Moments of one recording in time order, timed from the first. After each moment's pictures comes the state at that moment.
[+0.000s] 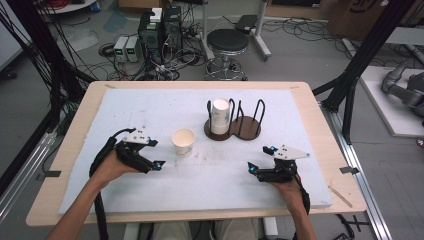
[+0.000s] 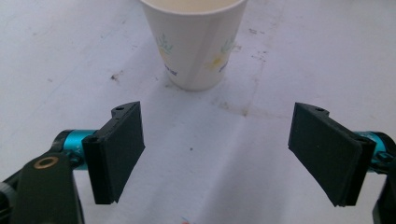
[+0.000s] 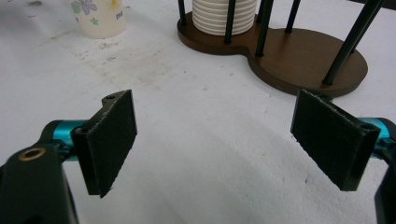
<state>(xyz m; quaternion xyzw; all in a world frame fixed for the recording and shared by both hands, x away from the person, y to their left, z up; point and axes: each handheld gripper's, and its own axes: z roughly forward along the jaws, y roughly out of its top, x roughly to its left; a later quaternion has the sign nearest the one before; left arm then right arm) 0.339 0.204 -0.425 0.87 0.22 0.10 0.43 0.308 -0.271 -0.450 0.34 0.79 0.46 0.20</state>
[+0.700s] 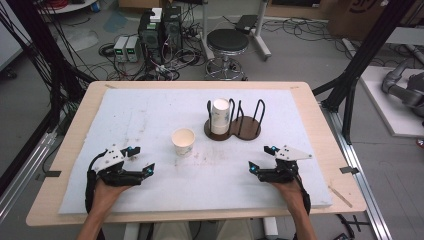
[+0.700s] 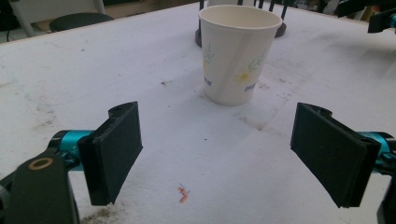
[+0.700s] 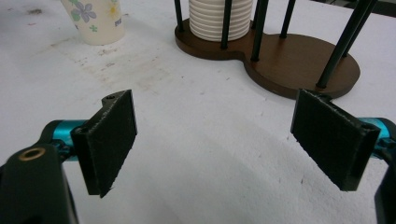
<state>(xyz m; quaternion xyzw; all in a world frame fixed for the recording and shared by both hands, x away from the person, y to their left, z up) 0.285 0.233 -0.461 0.74 0.32 0.20 0.55 0.306 -0.274 -0.450 0.34 0.78 0.48 0.20</state>
